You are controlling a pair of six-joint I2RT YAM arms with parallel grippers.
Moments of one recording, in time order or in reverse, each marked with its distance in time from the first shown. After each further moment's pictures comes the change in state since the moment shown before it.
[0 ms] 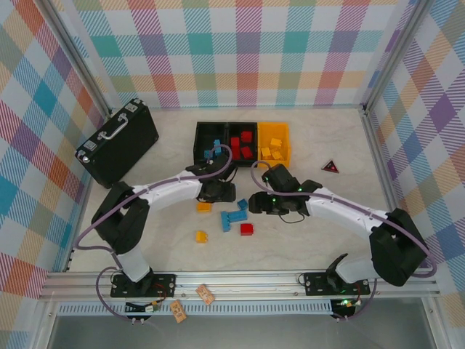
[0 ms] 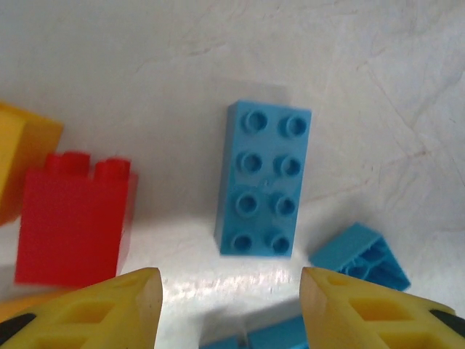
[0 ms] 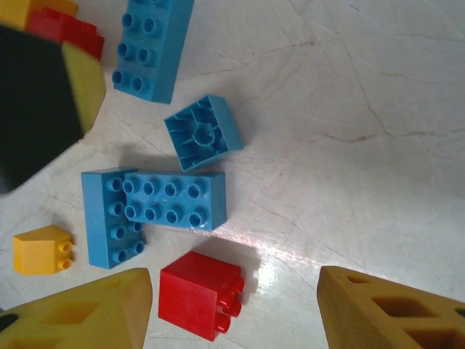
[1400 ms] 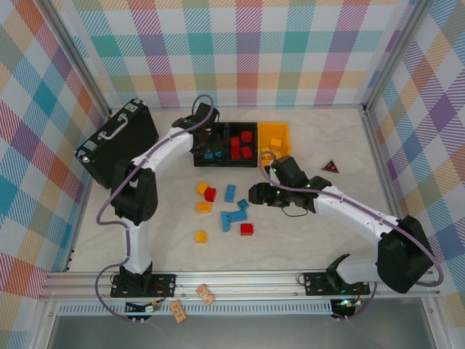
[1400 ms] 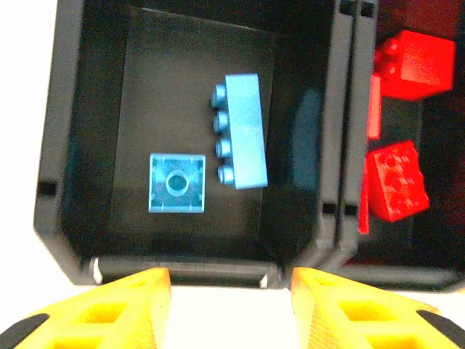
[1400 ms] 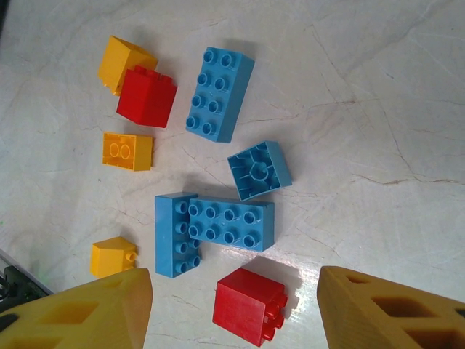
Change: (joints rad) left arm 0.289 0.229 0.532 -0.176 0.010 0.156; right arm -0.064 -0.044 0.042 0.029 -0.093 -0.013
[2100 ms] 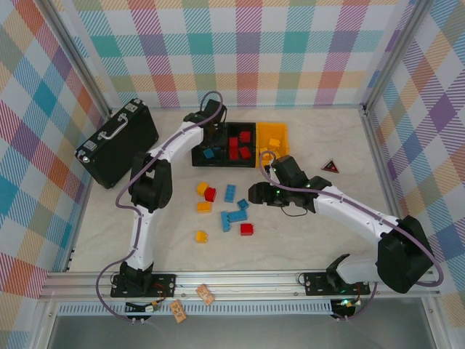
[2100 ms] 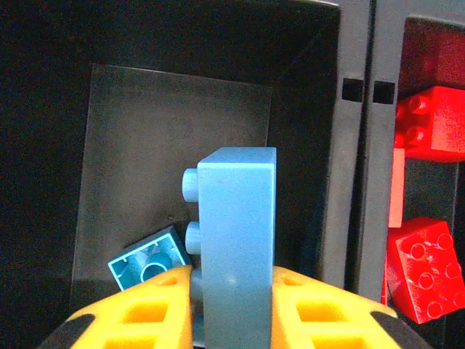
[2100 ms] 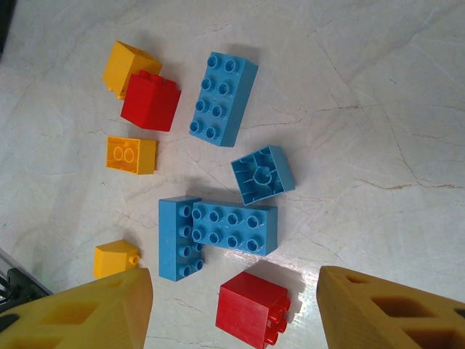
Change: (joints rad) left arm 0.017 0.286 0.302 -0.047 -0.061 0.032; right arm 0.000 0.000 0.000 0.015 0.000 0.005
